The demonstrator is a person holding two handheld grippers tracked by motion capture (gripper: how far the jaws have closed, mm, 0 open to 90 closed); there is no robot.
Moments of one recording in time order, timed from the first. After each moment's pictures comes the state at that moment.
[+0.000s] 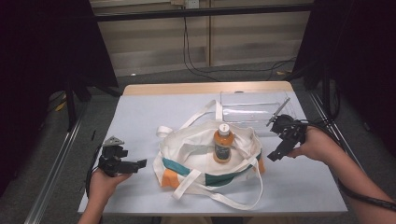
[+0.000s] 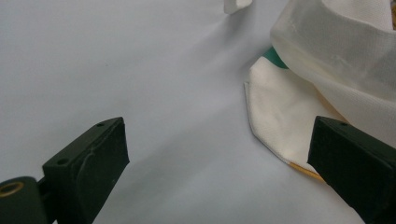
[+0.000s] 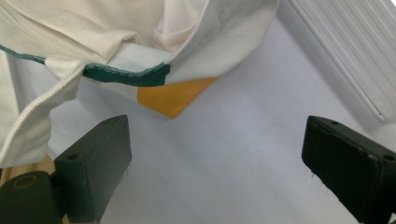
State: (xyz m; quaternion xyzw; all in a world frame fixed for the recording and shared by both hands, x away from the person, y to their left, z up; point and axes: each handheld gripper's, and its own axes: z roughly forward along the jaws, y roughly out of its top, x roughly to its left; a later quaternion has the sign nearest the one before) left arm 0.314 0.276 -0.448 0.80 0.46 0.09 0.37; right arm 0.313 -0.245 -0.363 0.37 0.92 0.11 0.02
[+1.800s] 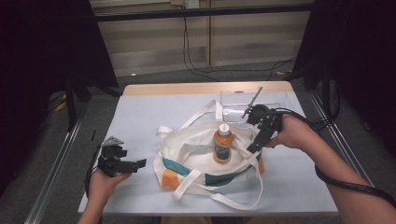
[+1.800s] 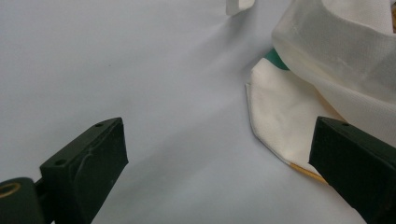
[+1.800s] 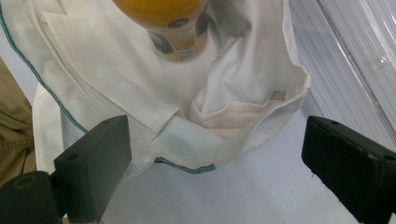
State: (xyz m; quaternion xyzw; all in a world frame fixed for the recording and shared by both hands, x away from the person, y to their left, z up) left arm 0.314 0.278 -0.446 0.80 0.46 0.10 0.37; right arm 0.333 -0.182 -0.333 0.31 0.95 0.11 0.03
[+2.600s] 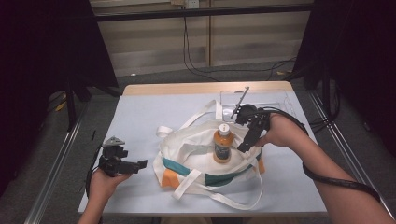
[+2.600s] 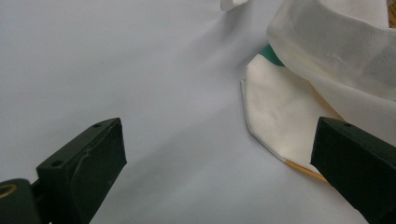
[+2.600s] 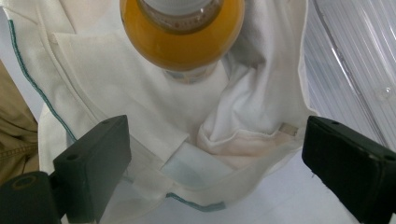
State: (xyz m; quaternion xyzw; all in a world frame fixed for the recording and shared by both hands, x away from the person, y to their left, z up) left arm 0.313 0.275 -0.448 0.81 0.46 0.09 0.36; right arm 0.341 -0.155 -0.335 0.28 0.95 0.11 0.03
